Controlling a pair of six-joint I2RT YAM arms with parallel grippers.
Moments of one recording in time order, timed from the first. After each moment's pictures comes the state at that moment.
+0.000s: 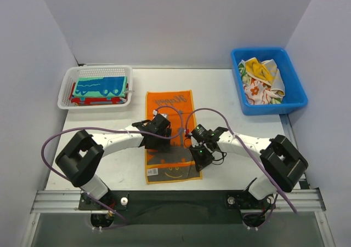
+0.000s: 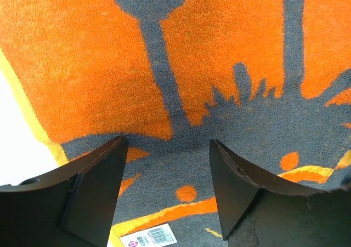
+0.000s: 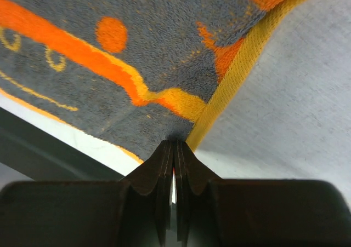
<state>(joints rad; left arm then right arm) -0.79 1.60 0.91 -0.43 -0.13 -0.63 0.79 1.50 0.76 -0.60 -0.22 0.31</state>
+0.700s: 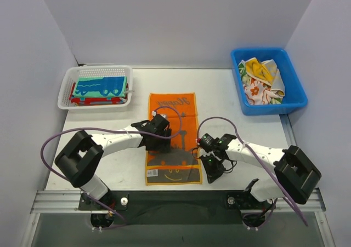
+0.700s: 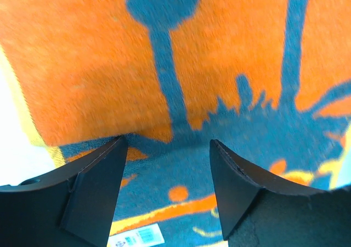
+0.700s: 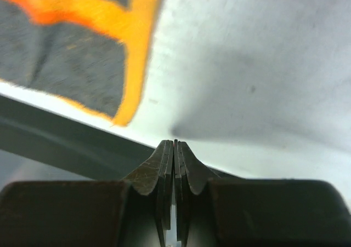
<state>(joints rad) -0.78 1.61 0.90 -0.42 -0.08 -0.68 0.81 1.37 0.64 -0.78 -0.20 0.46</state>
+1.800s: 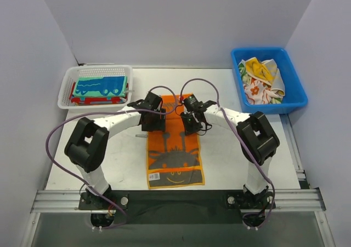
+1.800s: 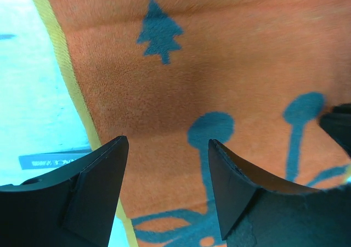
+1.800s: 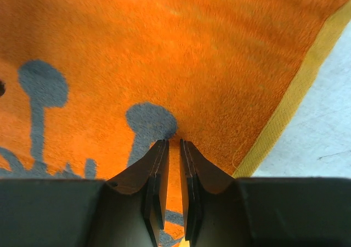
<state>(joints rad) -0.57 1.75 1.16 -0.50 -0.04 -0.53 0.63 1.88 1.23 -0.51 -0.07 0.28</state>
